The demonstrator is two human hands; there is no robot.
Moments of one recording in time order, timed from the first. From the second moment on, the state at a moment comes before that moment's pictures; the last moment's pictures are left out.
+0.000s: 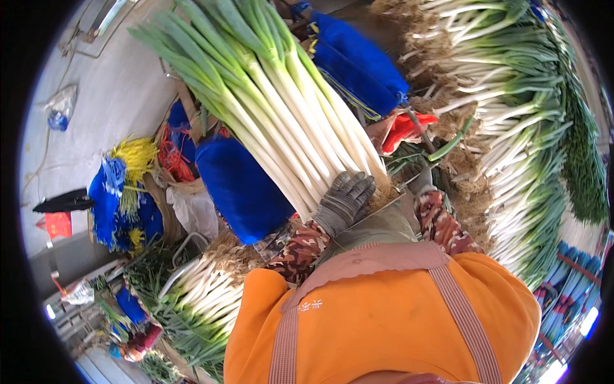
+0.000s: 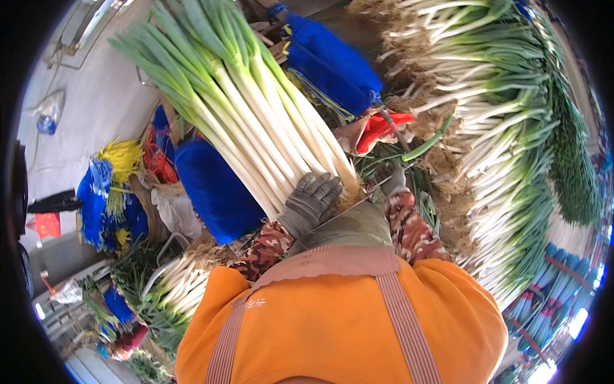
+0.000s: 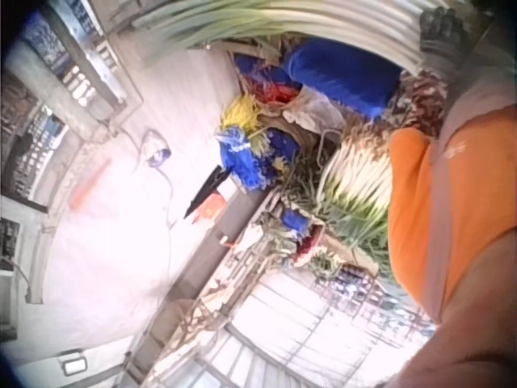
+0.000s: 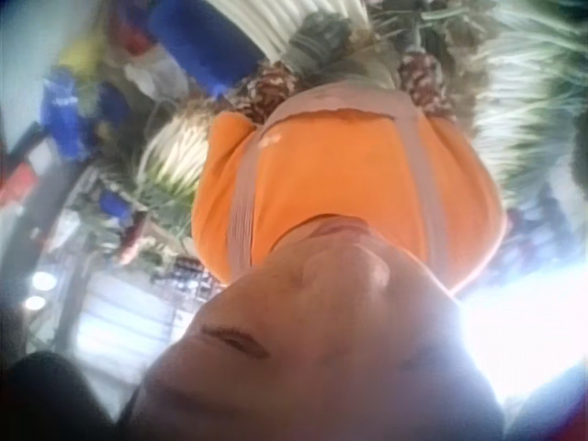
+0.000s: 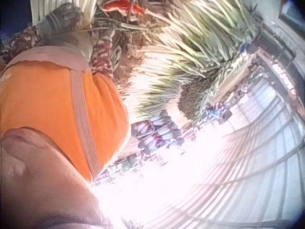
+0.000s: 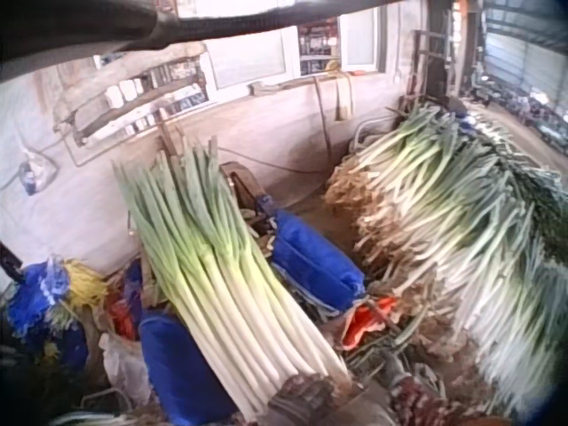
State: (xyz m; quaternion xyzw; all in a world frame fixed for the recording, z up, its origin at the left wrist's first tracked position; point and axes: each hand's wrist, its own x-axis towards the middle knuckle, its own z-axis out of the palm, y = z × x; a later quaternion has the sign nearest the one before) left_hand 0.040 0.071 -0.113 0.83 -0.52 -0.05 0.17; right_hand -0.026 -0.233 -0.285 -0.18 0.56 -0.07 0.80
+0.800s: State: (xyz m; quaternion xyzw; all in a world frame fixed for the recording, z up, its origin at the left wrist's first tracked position) left_hand -0.019 -0.050 -0.104 0.88 -0.37 -0.27 0.11; right_hand -0.095 -0.296 -0.354 -0.25 0.51 0.25 0.79
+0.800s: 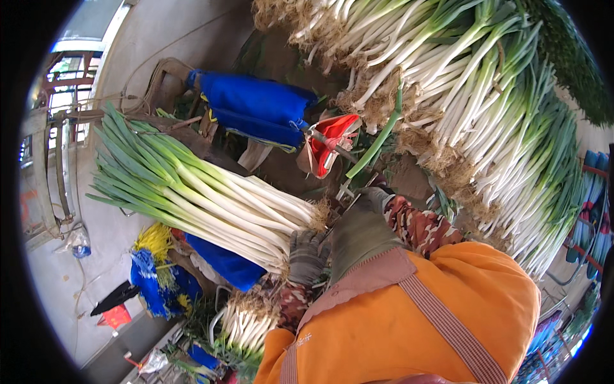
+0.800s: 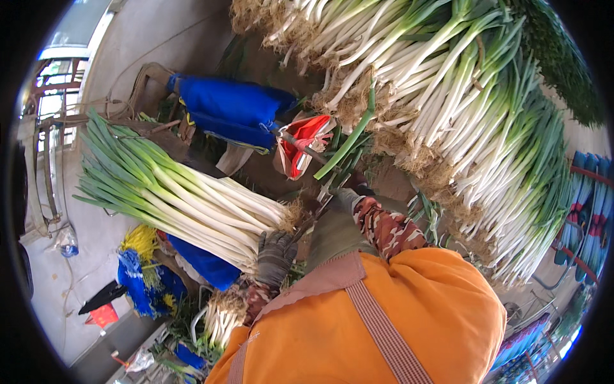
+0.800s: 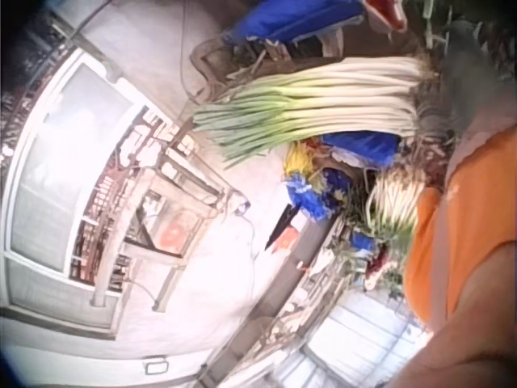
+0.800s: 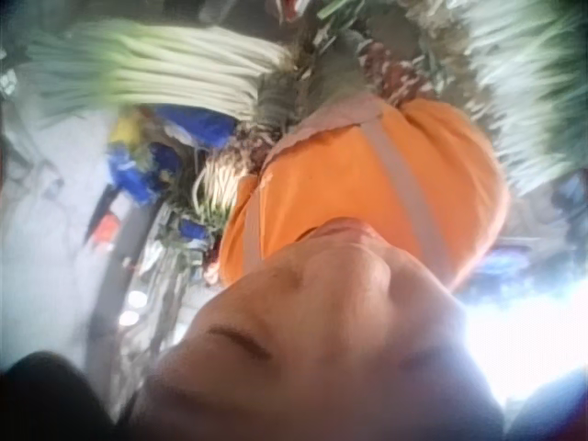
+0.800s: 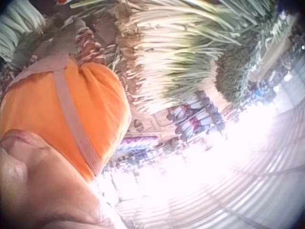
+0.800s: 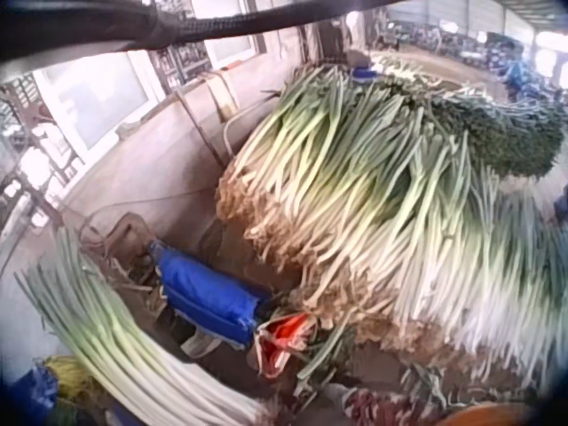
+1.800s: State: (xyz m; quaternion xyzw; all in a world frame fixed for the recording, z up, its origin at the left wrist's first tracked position) left_hand -0.114 -0.081 -0.109 0.87 -0.02 -0.42 0.25; right_hand 0.162 -0.446 -0.328 -0.95 -0.11 0.30 0.01
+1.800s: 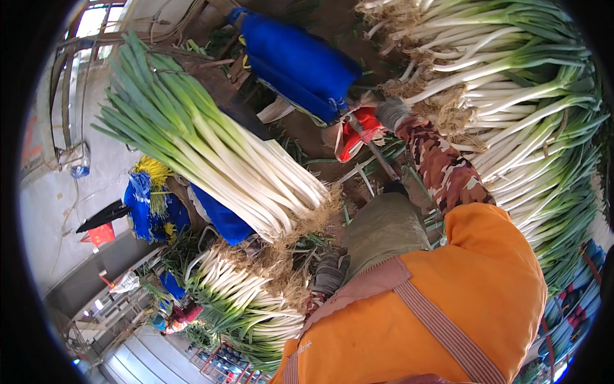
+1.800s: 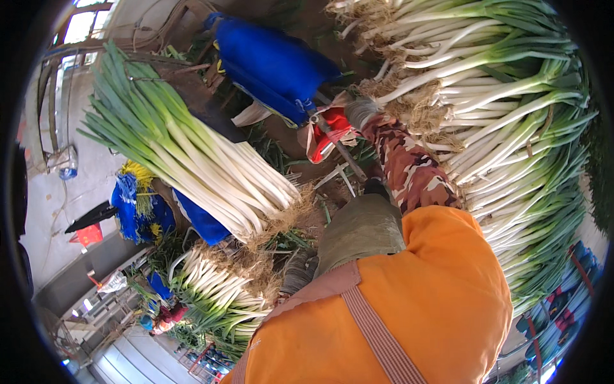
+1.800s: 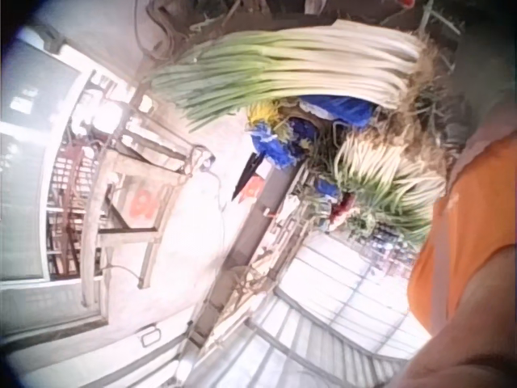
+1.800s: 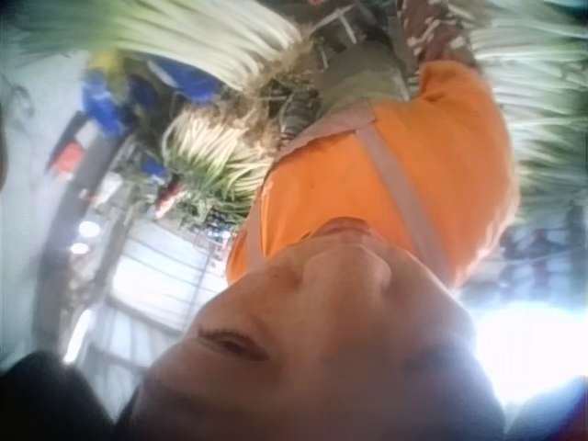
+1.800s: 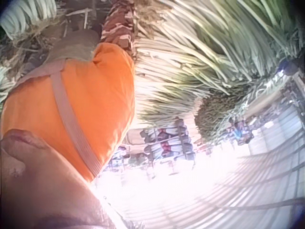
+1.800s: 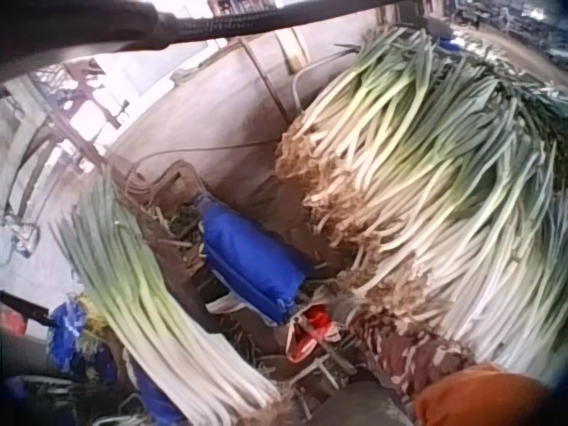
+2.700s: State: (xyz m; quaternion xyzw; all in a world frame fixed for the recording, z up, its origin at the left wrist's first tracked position) left_hand -0.069 -0.103 -0.176 0.72 -0.10 -0.42 0.55; right_hand -0.156 -0.263 -0.118 -0.79 0.21 0.08 0.57
